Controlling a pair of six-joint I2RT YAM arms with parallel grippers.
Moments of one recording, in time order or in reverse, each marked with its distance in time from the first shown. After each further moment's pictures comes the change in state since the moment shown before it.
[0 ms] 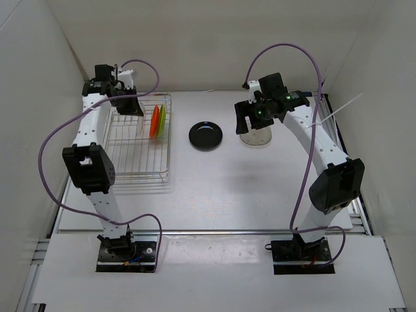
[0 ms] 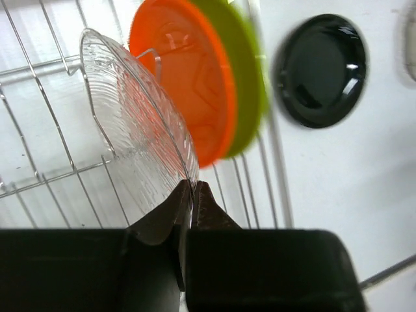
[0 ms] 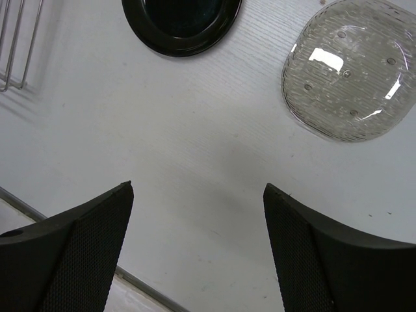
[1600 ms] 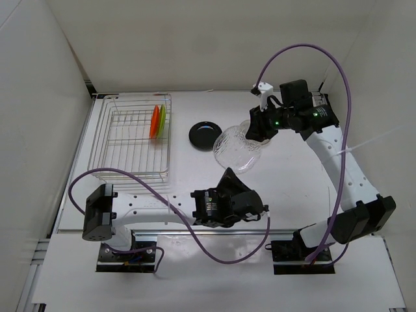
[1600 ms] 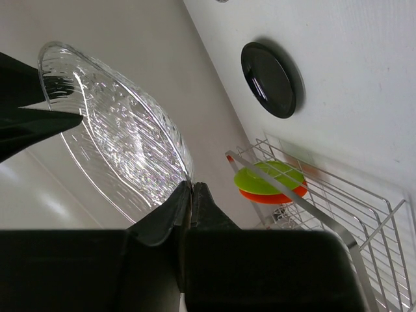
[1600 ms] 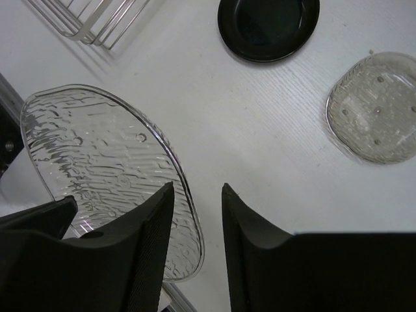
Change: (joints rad) left arm -1.553 -0.388 -0.616 0.361 -1.330 1.060; right arm -0.010 -0.303 -0.135 -0.012 -0.223 -0.161
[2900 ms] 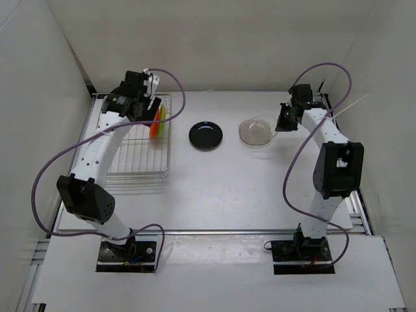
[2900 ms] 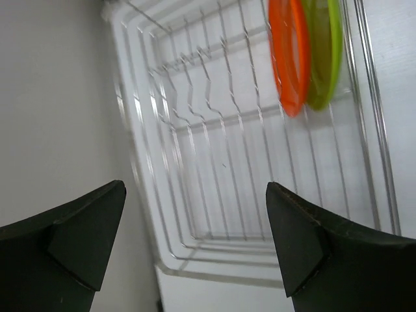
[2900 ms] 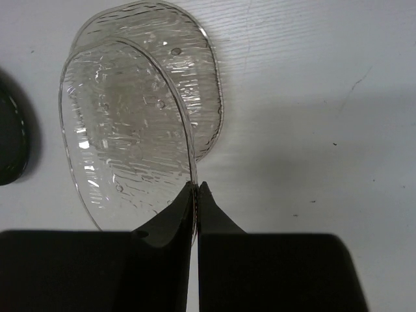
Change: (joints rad) left arm 1.165 0.051 0.467 -0.341 0.446 -0.819; right arm -0.307 0.412 -0.087 0.327 0.375 0.407
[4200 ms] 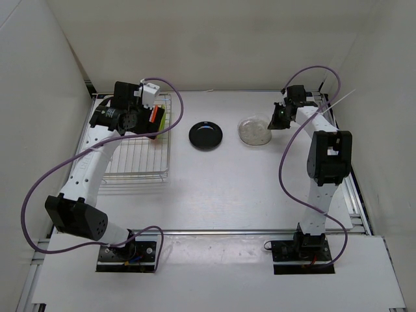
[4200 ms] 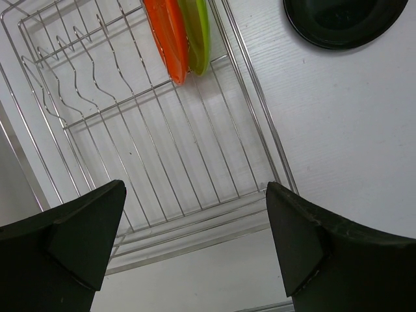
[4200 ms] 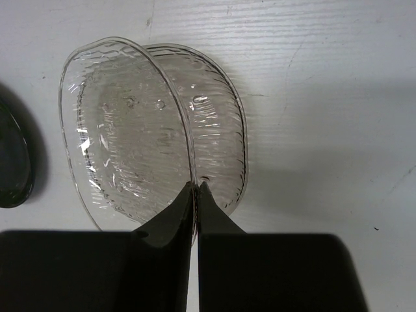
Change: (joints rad) left arm 0.068 -0.204 -0.218 -0.029 0.415 -0.127; right arm -0.021 0.232 0.112 0.104 -0.132 -0.009
